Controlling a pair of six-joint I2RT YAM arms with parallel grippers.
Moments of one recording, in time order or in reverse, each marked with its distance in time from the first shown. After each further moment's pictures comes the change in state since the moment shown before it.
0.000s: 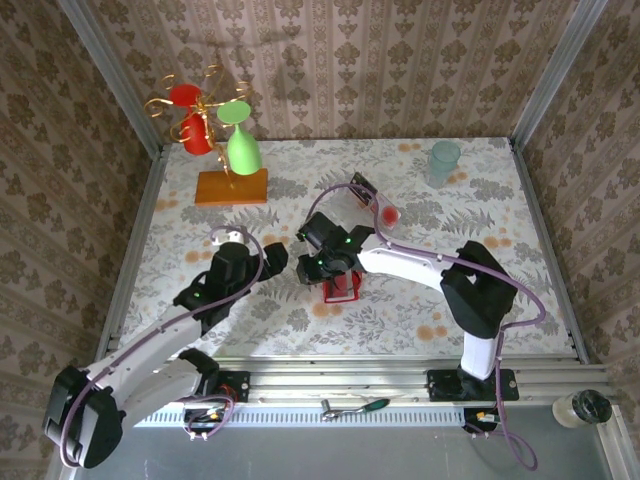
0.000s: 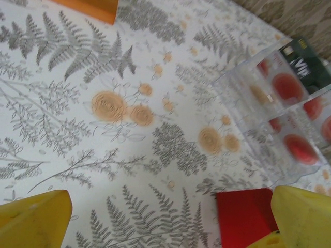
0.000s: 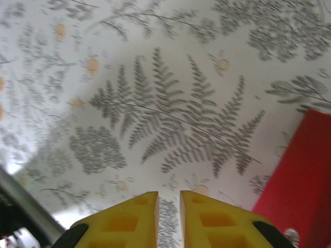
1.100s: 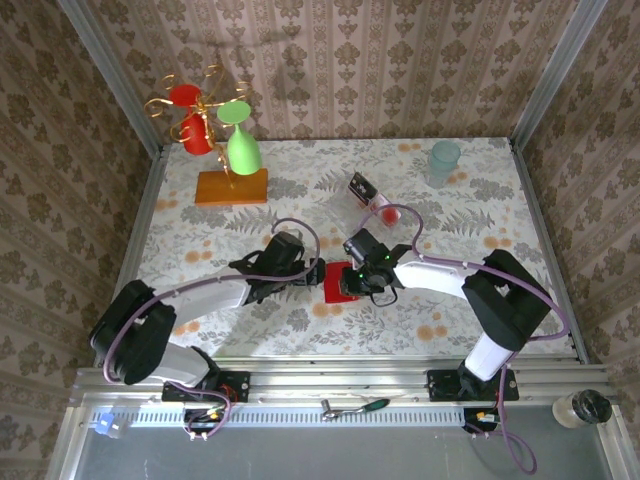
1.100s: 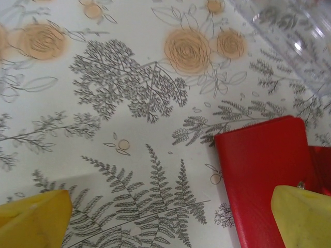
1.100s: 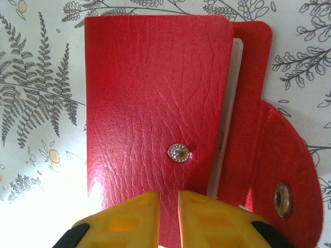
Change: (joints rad) left arm -0.177 0.521 0.219 -0.003 0.068 0.151; right arm -0.136 -0.179 -0.426 0.189 0.005 0.089
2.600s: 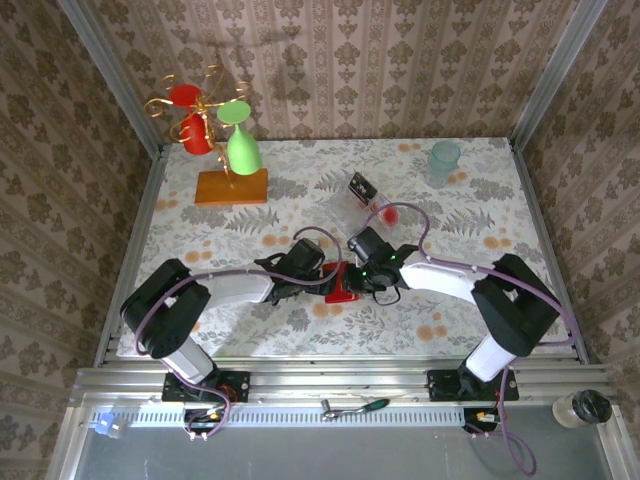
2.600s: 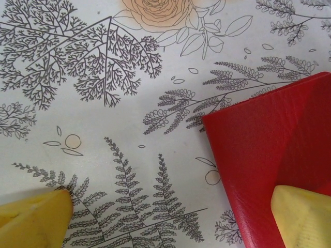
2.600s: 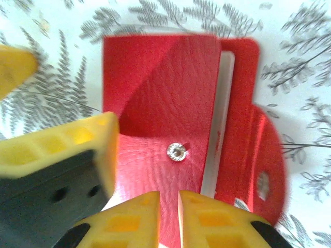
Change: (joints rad) left arm -0.080 0.186 0.071 -0.003 -0.053 0.048; right arm -0.022 -0.077 -0.016 0.003 0.004 0.010
